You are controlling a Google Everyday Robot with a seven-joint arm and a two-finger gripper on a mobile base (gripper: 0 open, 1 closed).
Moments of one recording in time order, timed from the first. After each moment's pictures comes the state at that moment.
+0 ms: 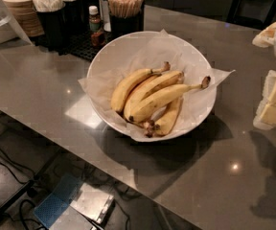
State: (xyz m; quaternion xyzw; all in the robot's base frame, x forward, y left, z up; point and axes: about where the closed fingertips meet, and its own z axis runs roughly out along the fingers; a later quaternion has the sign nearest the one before) arm 0.438 -0.217 0.976 -0.60 0.78 -0.03 0.16
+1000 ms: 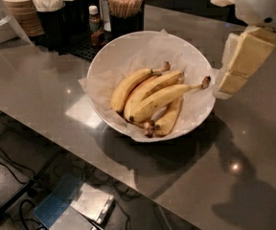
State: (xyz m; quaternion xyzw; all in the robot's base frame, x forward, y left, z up) arm 0.459 -0.130 1.034 -0.66 0.71 -0.04 0.25
